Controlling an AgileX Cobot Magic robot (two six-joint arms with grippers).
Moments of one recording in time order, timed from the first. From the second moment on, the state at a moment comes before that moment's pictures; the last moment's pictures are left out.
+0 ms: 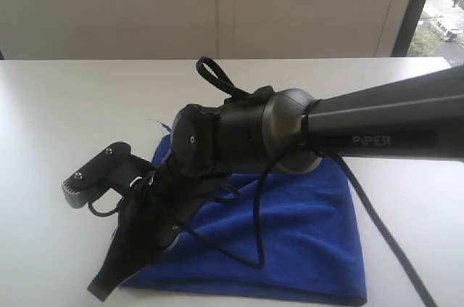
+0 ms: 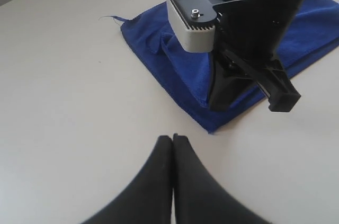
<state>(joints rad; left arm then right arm) -0.71 0.23 -0.46 0.10 0.85 0.04 0.78 1.97 -1.30 0.59 0.61 -0.65</state>
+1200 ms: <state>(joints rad) -0.71 0.23 -0.46 0.10 0.84 0.04 0.78 2.05 -1.31 0.61 0.50 -0.63</state>
